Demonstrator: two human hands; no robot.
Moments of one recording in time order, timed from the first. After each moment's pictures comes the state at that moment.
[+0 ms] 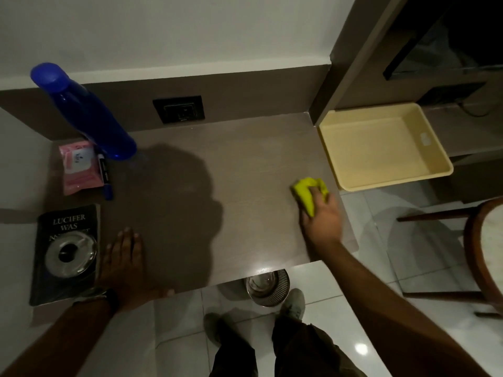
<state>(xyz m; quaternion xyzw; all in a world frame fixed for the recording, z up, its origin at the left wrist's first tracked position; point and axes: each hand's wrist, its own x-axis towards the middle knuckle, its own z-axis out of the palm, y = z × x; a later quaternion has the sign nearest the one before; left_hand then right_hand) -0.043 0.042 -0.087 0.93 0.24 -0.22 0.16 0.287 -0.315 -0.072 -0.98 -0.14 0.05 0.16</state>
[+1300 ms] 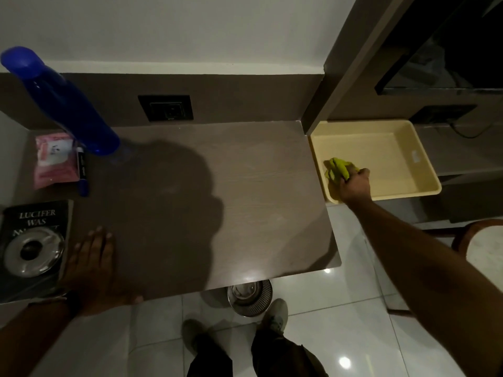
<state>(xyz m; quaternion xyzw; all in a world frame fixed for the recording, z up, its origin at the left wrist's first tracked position) -0.037 0.043 -0.080 0.90 0.27 -0.30 0.14 0.456 -0.358 -0.031 -0.98 -0.09 0.15 0.12</state>
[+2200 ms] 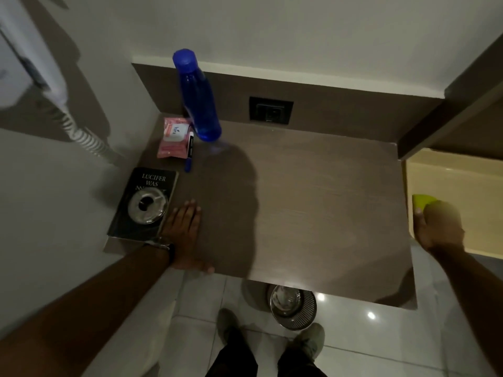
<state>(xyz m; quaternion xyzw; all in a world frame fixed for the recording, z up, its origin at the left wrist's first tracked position) -0.035 0.039 -0.063 0.93 0.27 -0.25 0.05 0.474 -0.370 -0.098 -0.98 -0.18 0.13 -0.01</state>
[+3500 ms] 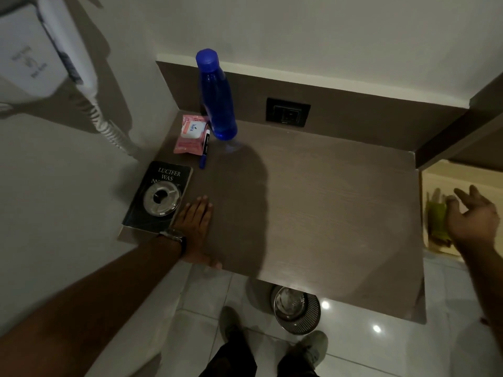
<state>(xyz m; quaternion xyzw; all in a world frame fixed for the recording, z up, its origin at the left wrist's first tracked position) -0.033 0.044 -0.074 0.91 0.29 -0.29 0.06 0.507 -0.346 -0.069 -0.96 -0.16 0.03 0.22</state>
